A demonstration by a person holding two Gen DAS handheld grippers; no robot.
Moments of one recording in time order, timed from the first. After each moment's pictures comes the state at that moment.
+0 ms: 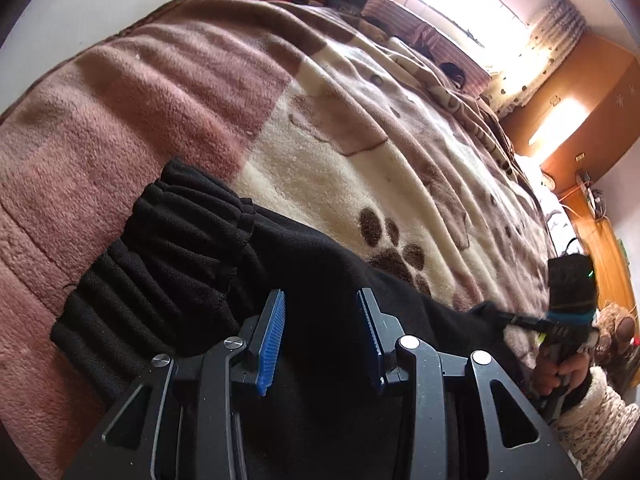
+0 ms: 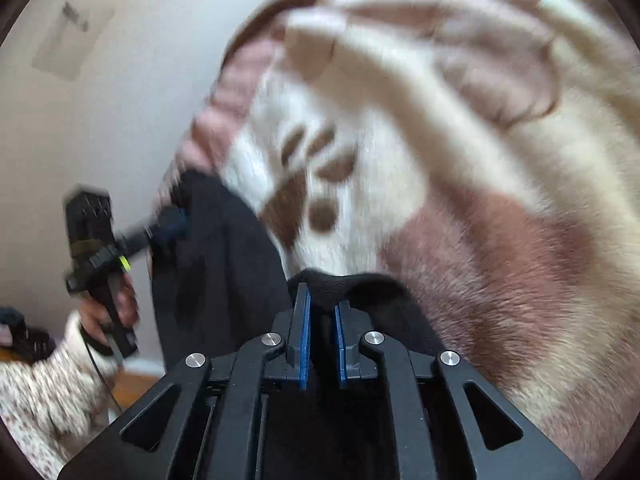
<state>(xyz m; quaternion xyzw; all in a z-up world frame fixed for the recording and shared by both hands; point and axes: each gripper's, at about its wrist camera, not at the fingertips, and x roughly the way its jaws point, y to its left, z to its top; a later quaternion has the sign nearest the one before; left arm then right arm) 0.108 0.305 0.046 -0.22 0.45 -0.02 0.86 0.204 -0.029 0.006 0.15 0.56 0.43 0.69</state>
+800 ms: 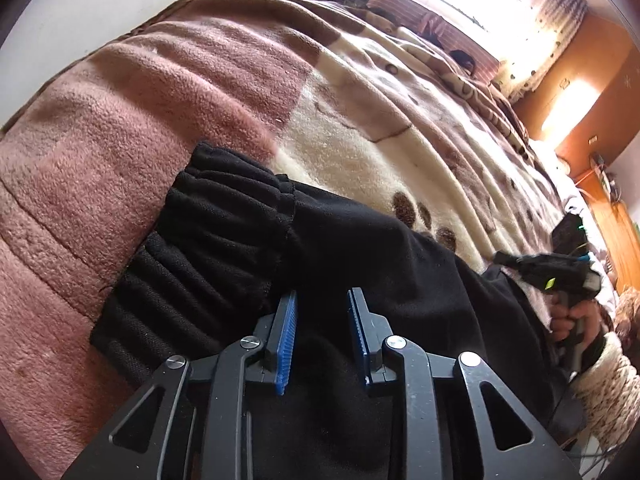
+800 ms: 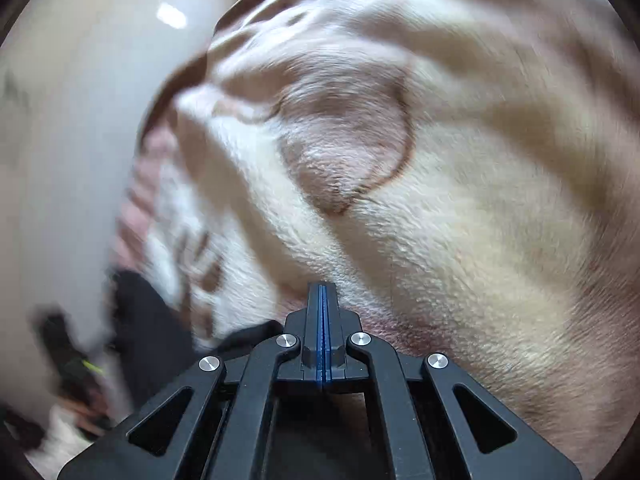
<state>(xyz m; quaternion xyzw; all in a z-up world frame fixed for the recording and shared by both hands) 0.100 0.316 0.034 -0.18 0.47 0.01 0.86 0.273 -0.075 -0.035 0.24 0.57 0.31 0.72</state>
